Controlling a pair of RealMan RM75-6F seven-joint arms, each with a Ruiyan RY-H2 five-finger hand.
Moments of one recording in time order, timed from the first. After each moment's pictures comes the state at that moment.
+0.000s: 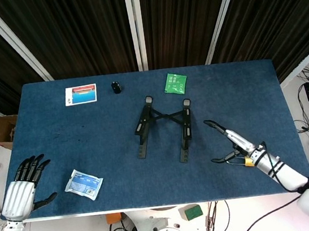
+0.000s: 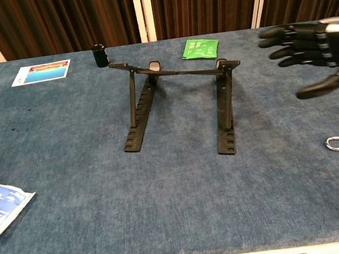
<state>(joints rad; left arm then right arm) -0.09 -1.30 0.04 -1.39 1.68 1.58 -0.13 0.58 -1.27 -0.05 -1.43 -1.67 1.03 1.05</state>
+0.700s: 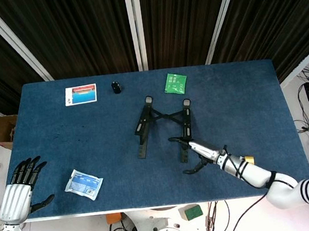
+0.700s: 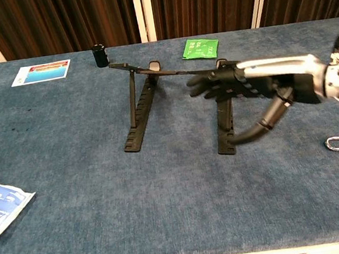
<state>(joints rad) -0.07 -1.29 0.05 -1.39 1.68 1.61 -0.14 0.77 -1.42 0.03 -1.48 -1.61 0.81 0.86</state>
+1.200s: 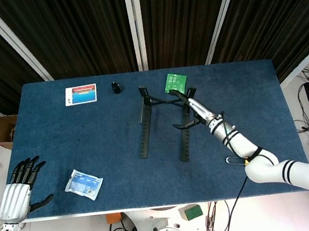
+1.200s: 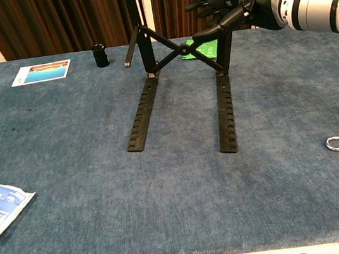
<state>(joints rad) -0.07 -1.30 0.04 -1.37 1.66 1.59 -0.15 0.86 -1.48 0.28 -1.32 -1.27 0.72 0.81</state>
